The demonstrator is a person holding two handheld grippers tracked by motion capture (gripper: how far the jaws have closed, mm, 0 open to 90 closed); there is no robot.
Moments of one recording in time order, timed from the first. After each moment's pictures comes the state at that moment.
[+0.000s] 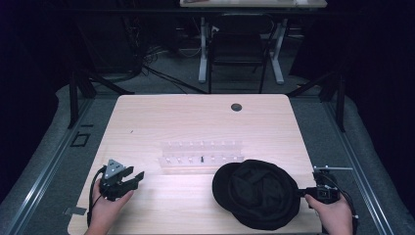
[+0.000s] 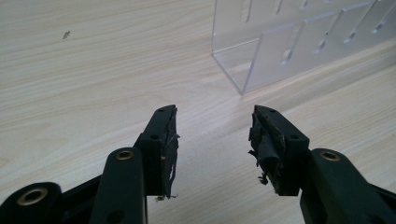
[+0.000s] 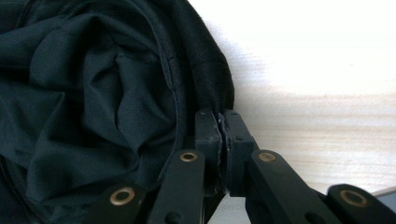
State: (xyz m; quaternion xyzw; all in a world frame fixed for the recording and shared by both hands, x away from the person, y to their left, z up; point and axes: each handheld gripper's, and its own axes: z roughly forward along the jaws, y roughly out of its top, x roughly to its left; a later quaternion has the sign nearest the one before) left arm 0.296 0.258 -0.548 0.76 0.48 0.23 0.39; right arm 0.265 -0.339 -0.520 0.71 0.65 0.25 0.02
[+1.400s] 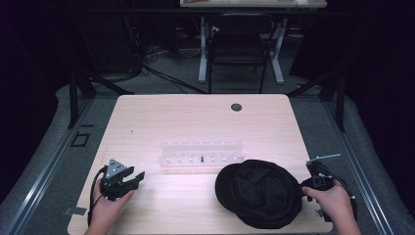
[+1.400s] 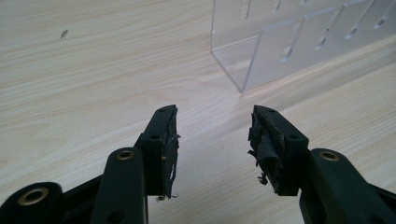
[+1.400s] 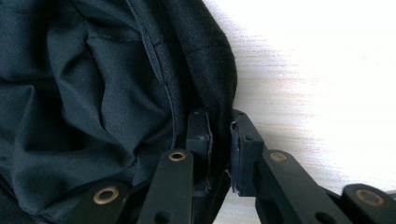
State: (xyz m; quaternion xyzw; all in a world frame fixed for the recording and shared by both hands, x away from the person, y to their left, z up) left arm 0.296 0.256 -0.549 0.76 0.48 0.23 0.38; right arm 0.304 -0.344 -0.526 0.72 0.68 0.15 -0.08
